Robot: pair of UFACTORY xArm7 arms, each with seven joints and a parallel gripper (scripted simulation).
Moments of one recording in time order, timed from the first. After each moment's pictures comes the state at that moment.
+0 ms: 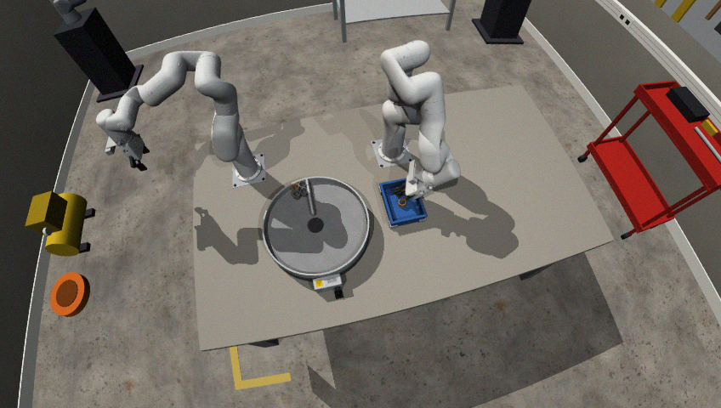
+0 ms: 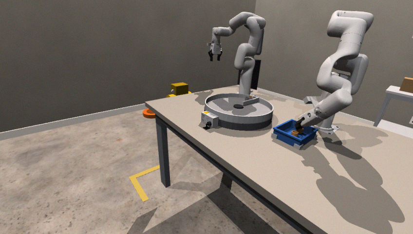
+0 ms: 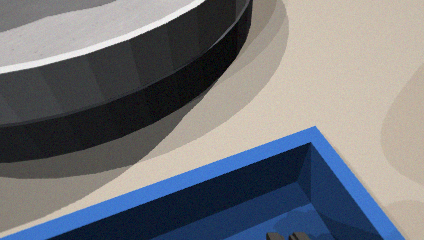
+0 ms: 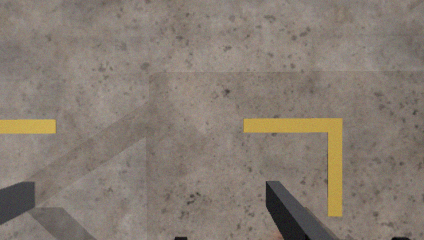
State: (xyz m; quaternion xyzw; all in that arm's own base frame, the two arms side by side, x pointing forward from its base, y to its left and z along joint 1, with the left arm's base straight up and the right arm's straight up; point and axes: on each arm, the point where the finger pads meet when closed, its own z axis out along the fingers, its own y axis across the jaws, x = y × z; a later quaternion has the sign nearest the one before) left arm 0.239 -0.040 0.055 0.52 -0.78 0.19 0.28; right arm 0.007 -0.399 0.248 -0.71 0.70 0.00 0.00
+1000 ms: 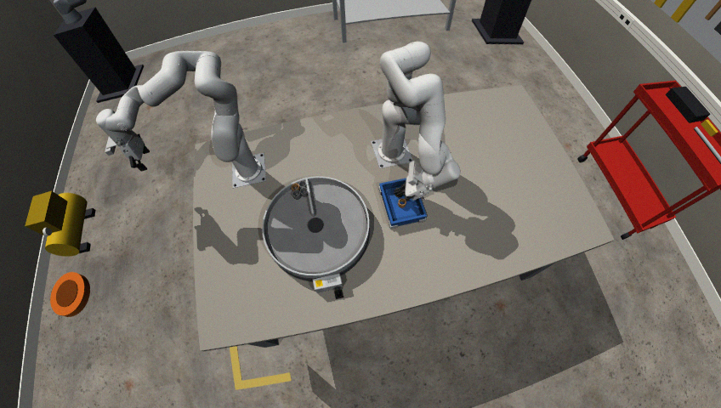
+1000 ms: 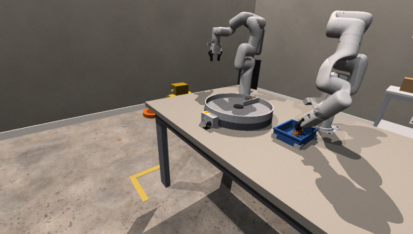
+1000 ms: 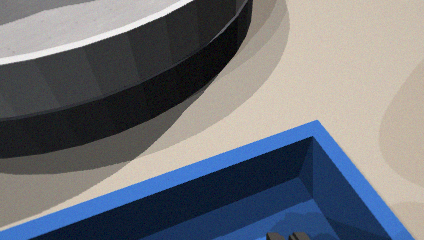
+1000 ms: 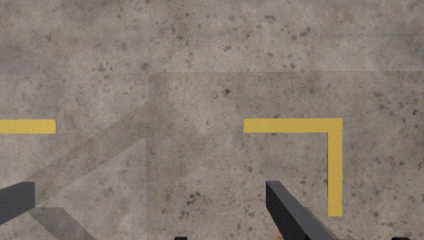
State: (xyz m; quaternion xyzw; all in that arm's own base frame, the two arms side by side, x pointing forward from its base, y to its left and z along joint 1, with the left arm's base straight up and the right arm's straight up) left arm 0.240 -0.040 0.049 0.52 -0.78 0.19 0.28; right arm 0.007 -0.399 0.248 -0.71 0.70 0.00 0.00
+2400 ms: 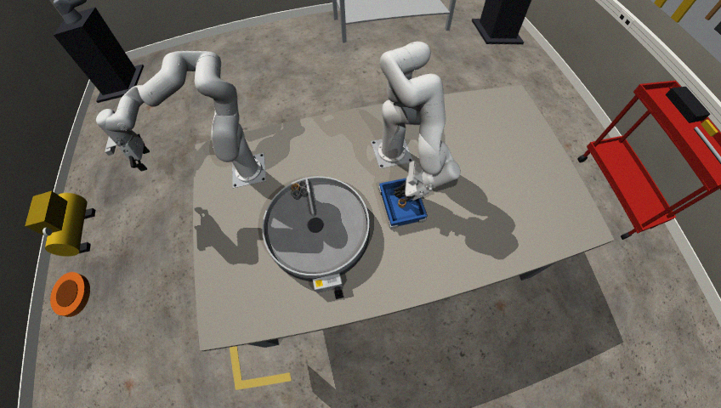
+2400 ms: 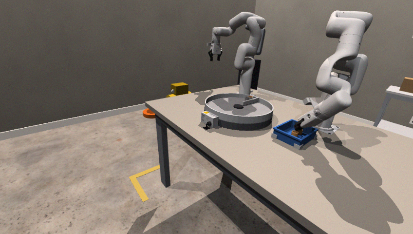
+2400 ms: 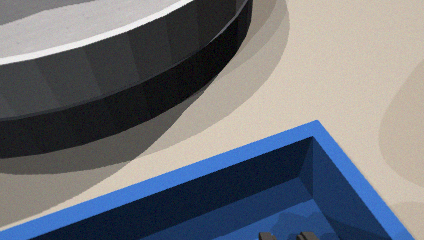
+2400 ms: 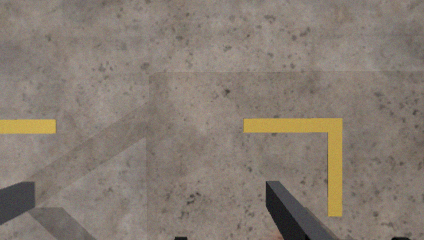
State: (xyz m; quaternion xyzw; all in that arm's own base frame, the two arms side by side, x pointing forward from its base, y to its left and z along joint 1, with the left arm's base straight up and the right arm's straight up) left arm 0.240 -0.040 0.049 0.52 -0.78 0.19 0.28; right arm 0.007 -0.399 0.248 -0.71 0.70 0.00 0.00
